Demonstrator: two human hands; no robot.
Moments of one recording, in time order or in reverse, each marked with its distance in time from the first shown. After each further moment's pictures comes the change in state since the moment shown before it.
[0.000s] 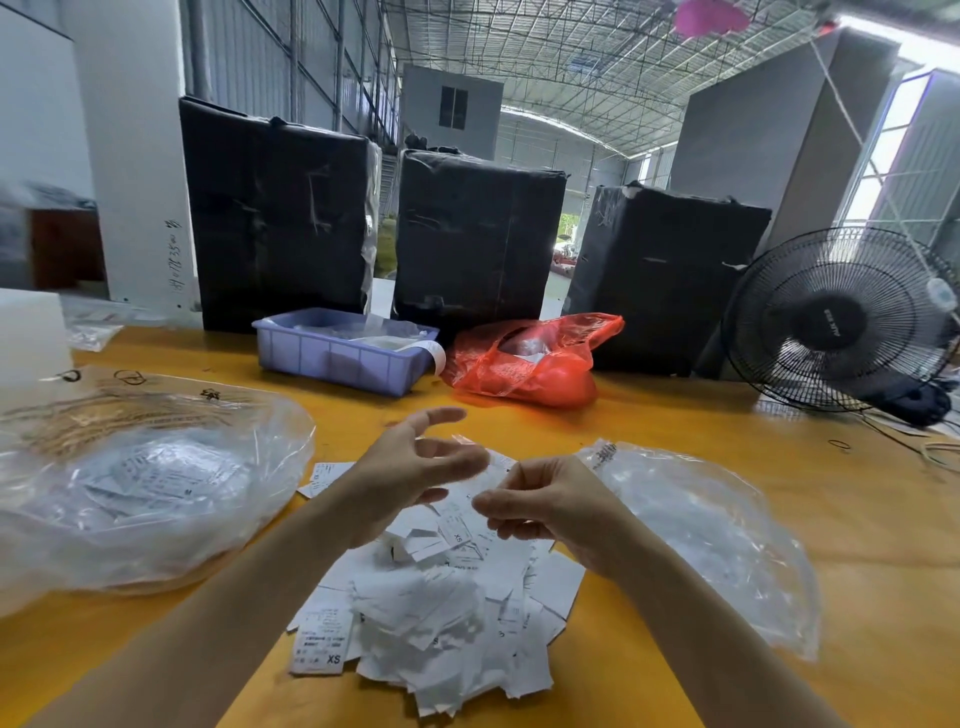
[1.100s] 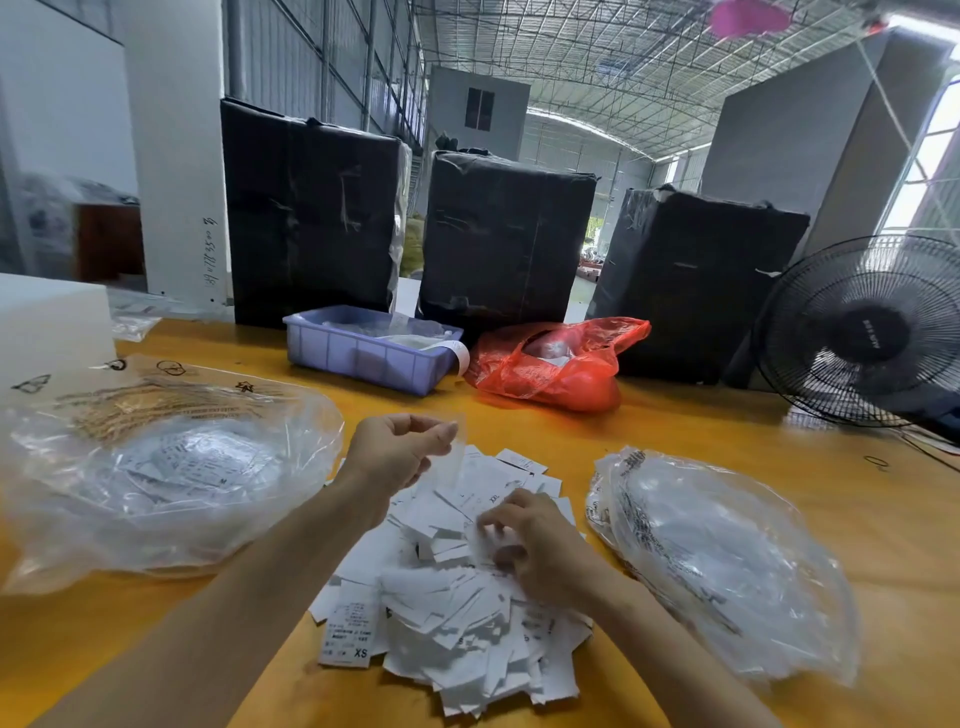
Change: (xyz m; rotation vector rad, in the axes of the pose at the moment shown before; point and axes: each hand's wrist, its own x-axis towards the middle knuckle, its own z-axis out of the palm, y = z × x) left_hand 0.007 -0.004 -0.017 -0.128 0.463 -0.063; right_hand 0.037 0.065 0.019 -0.963 0.052 -0.273
